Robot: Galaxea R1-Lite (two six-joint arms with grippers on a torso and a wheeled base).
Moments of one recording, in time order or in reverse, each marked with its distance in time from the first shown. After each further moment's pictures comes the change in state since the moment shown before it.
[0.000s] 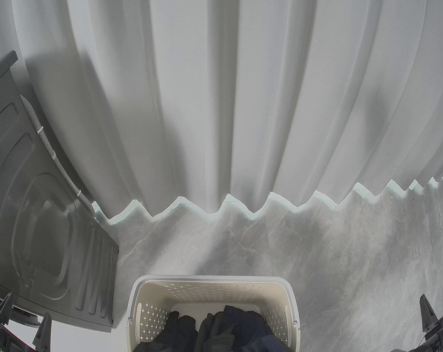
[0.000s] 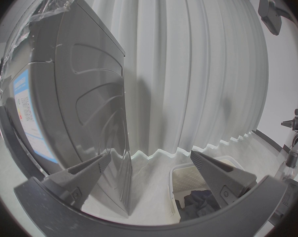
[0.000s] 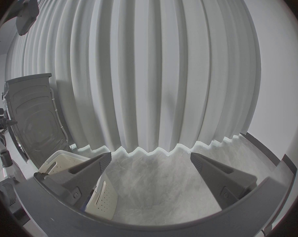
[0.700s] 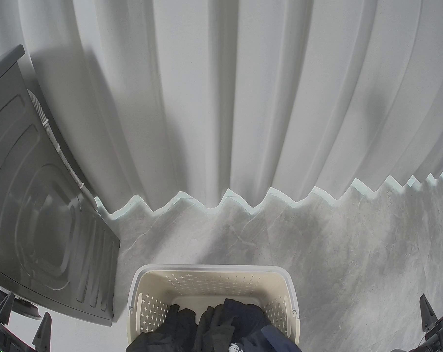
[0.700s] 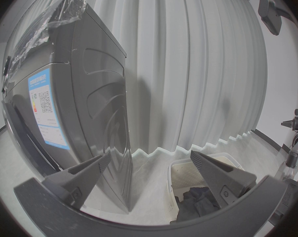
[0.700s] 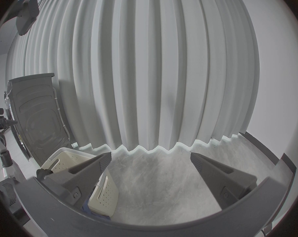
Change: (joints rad) left arm 0.000 0.000 0.000 0.000 0.000 0.000; right arm 0.000 0.000 0.000 0.000 0.000 0.000
